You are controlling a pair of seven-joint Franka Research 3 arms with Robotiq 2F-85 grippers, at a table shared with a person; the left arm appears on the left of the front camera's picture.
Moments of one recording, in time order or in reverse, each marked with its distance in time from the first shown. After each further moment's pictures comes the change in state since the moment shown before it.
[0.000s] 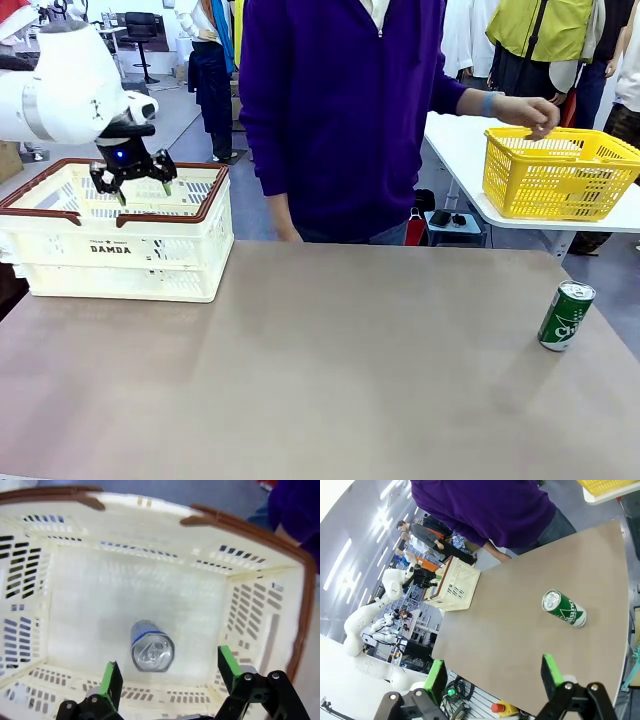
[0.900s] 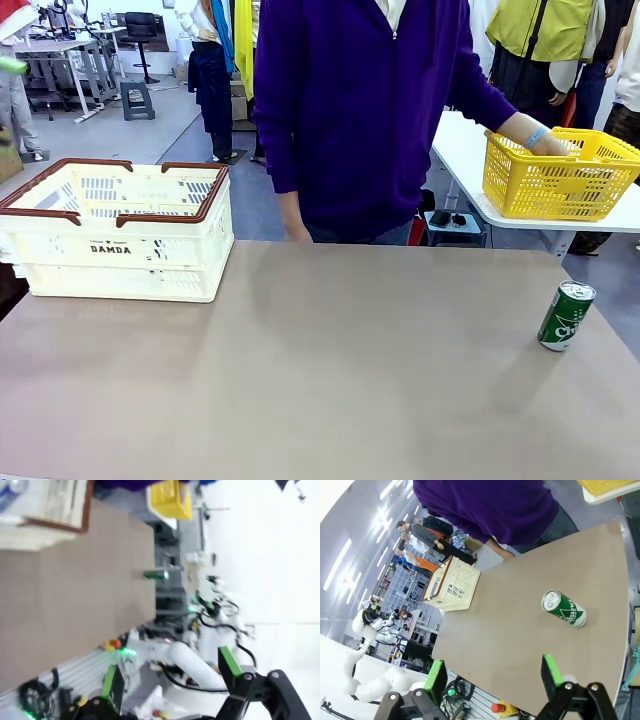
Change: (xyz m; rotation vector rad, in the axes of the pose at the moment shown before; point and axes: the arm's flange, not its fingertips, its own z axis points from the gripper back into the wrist) left arm -0.170 0.194 0.226 -1.051 0.327 0.151; right arm 0.000 0.000 0.000 0.000 0.000 -0.001
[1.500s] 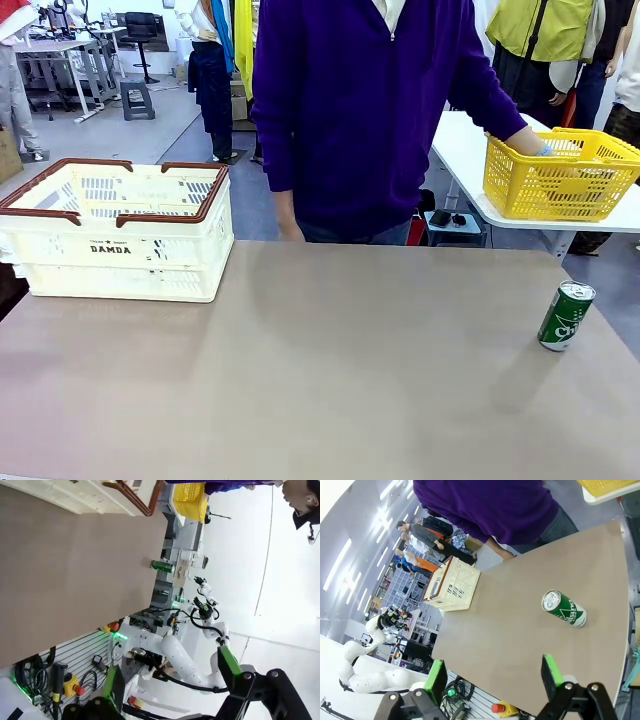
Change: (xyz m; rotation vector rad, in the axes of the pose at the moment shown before) left arm 0.021 0.109 0.021 -0.028 0.055 0.249; right arm 0.000 0.000 0.000 0.000 0.000 0.000
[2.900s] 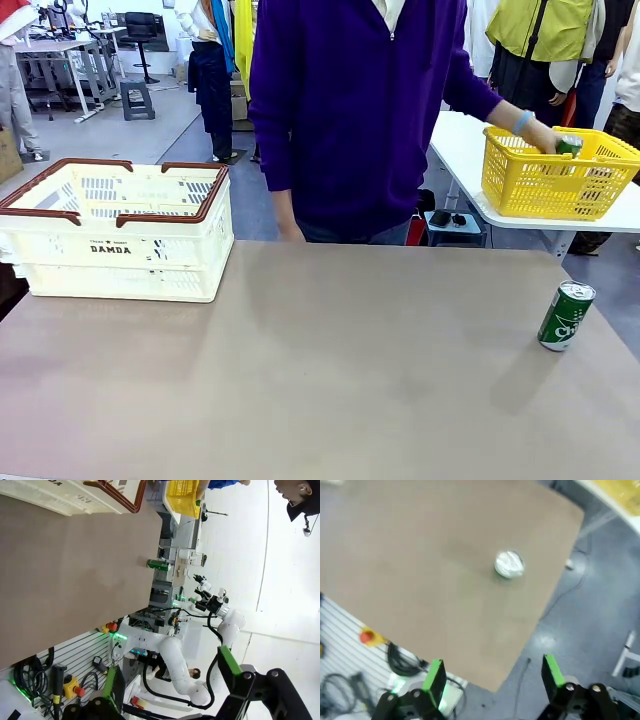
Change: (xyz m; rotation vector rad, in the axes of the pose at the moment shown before) left arm -0.012 -0.014 0.000 -0.004 0.000 -0.037; right arm 0.017 0.146 -0.167 -0.803 0.665 0.650
